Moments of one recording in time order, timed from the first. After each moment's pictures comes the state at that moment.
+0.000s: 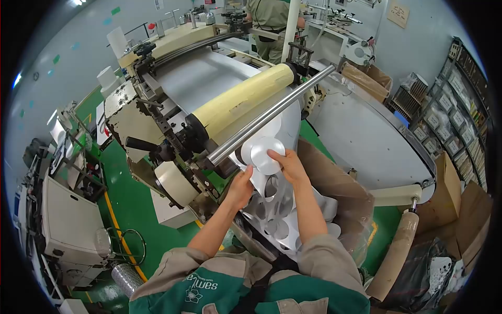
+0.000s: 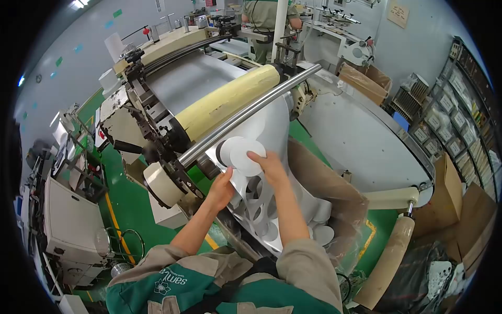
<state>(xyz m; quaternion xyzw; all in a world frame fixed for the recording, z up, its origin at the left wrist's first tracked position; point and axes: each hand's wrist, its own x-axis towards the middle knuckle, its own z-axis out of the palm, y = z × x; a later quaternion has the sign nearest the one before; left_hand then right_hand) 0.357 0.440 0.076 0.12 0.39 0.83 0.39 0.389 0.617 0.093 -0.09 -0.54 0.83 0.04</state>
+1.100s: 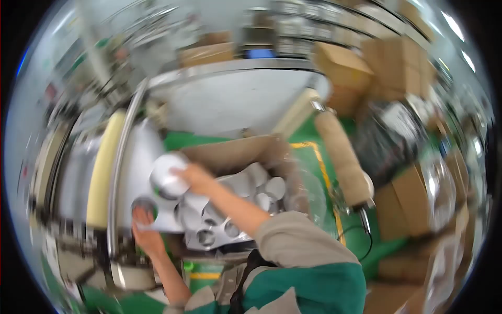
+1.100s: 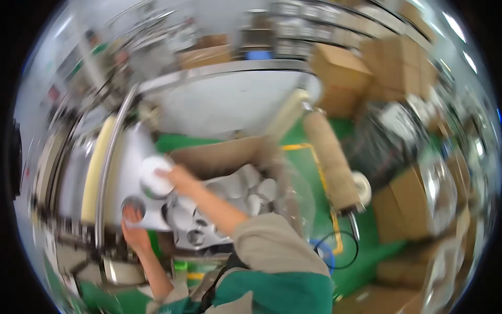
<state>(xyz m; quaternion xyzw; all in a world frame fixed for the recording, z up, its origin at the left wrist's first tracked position) 0.321 0.439 0.075 0.11 0.27 0.90 0.31 0.445 0.644 0.089 -0.23 -0.47 0.82 0.22</state>
